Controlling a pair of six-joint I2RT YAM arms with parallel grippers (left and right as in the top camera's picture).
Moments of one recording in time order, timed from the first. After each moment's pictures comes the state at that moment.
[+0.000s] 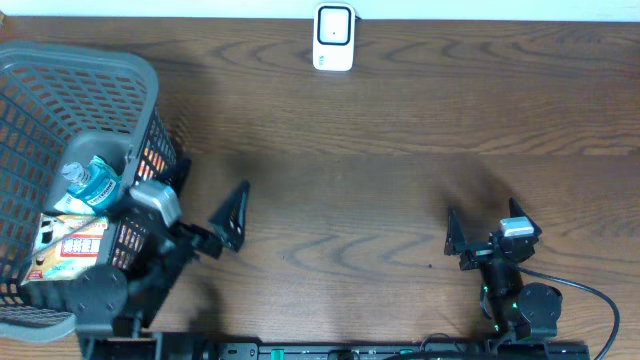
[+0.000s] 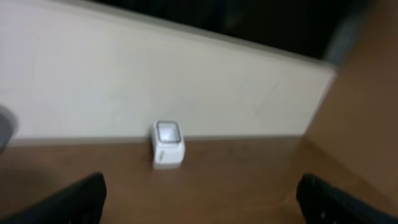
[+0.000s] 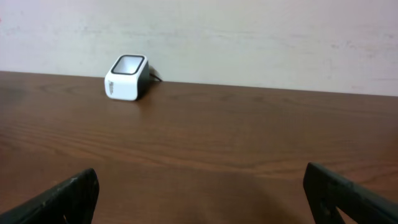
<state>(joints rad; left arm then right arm) -0.01 0.46 0.69 -0.23 0.42 -0.29 0.02 0.01 0.01 -0.06 -0.12 -0.01</state>
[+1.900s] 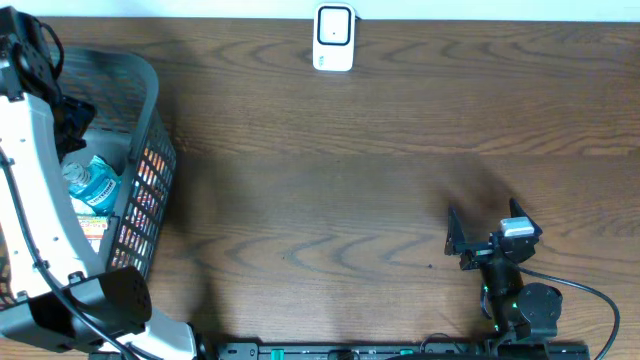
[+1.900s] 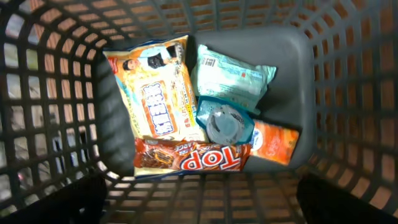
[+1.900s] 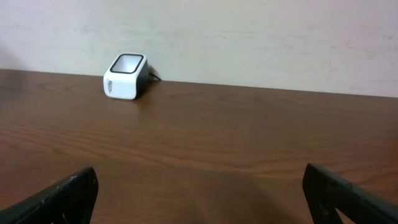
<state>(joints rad) 0.35 1.75 2.05 -1.70 -0.36 -0.96 0.02 0.01 0.01 -0.06 -0.12 -0.01</state>
